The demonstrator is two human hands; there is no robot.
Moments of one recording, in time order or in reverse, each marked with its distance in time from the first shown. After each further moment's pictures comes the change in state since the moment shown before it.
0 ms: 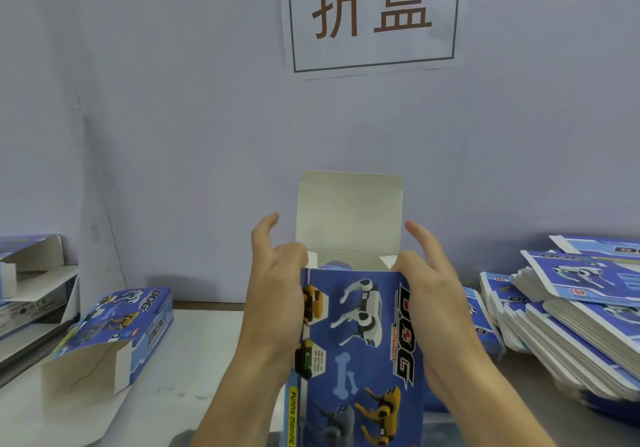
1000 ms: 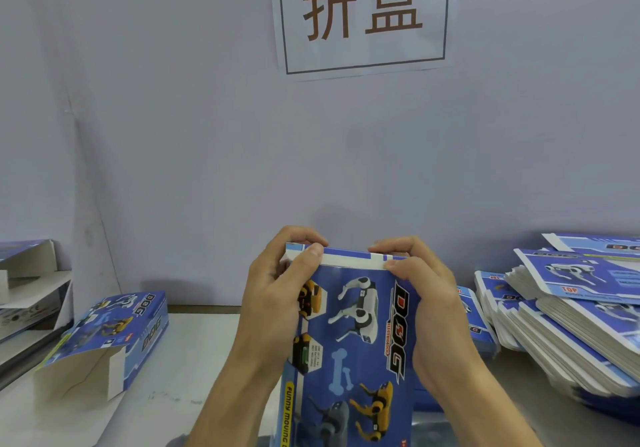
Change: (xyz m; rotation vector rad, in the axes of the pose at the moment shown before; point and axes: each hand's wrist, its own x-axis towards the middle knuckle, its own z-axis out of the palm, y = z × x) left_hand 0.000 -0.006 -0.006 -0.051 -0.221 0.109; right_hand 0.001 0.006 -0.006 0.160 -0.092 -0.112
